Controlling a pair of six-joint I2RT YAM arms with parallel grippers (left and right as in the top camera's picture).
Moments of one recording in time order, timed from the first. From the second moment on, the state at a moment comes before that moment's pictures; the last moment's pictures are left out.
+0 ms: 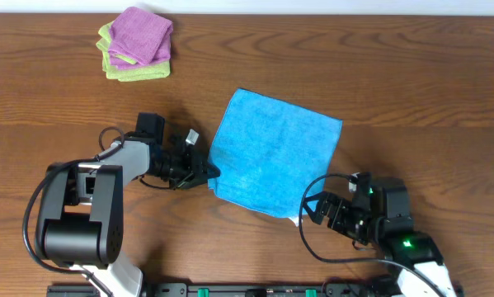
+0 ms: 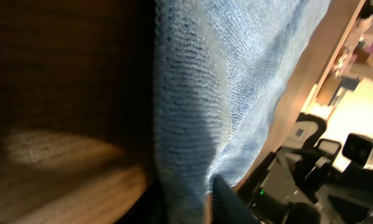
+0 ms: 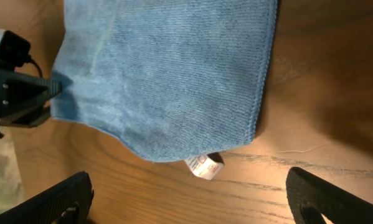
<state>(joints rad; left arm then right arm) -0.08 1.83 0.83 -0.48 0.92 -0.32 0.16 0.81 0.33 -0.52 -0.49 0.64</state>
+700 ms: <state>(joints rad) -0.08 1.83 0.83 -0.54 0.91 -0.30 0.16 1.10 0.29 -0.19 -0.50 0.65</state>
